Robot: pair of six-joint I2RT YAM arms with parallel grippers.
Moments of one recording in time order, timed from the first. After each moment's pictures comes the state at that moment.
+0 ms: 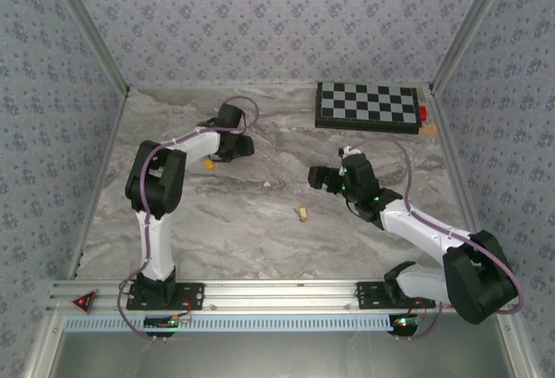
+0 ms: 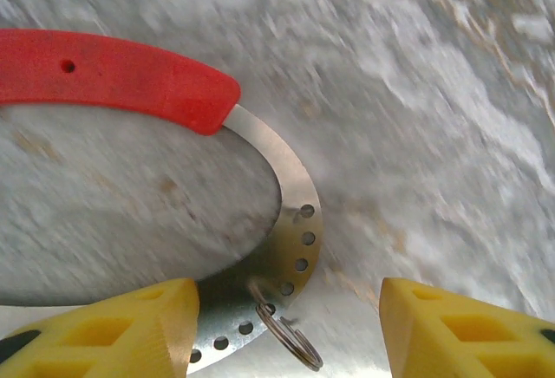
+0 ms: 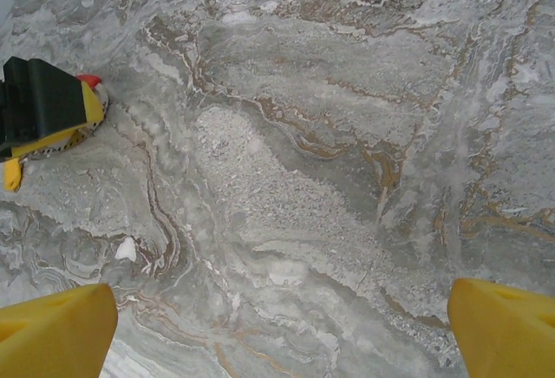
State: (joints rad) left arm -0.41 2.04 1.40 -0.43 0.02 -0.53; right arm 0.52 1.21 0.58 0.02 0.04 0.52
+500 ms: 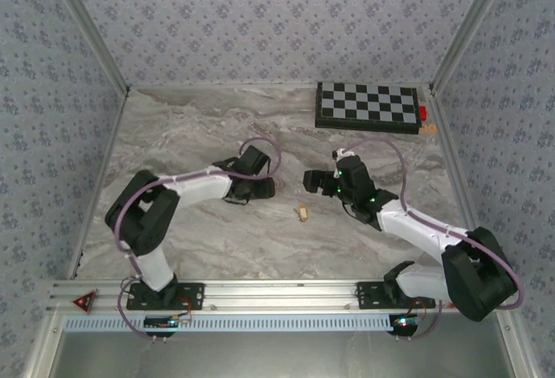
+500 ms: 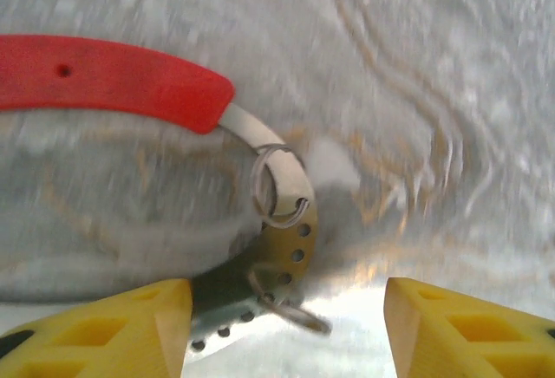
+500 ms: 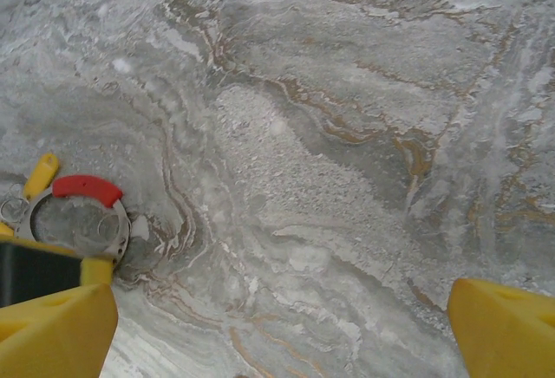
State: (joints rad) left arm -0.72 1.71 0.98 -0.37 -0.04 -0.70; right arm 0.57 1.22 0.58 0.02 0.05 0.50
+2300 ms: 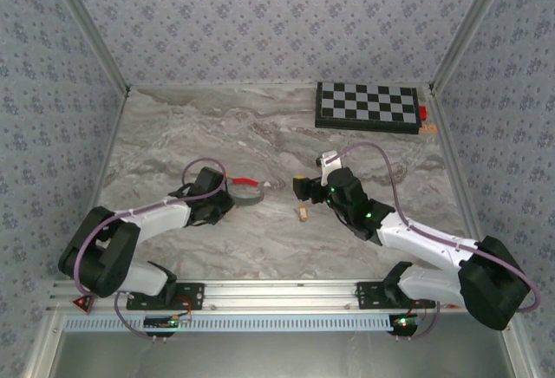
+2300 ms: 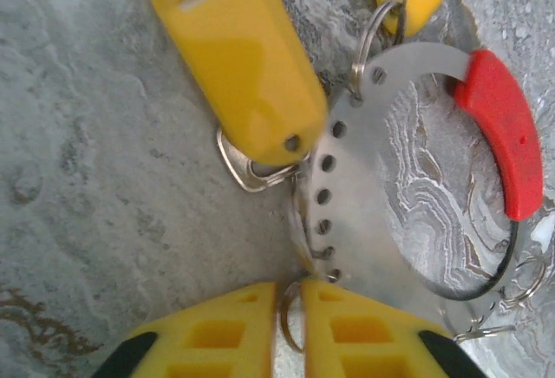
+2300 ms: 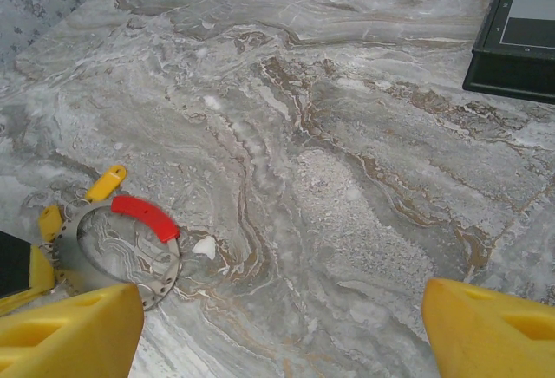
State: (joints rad) left arm -0.52 1.39 0.54 -0.17 0.02 -1.22; right arm 0.76 1.13 0.54 0.16 0.22 0.32
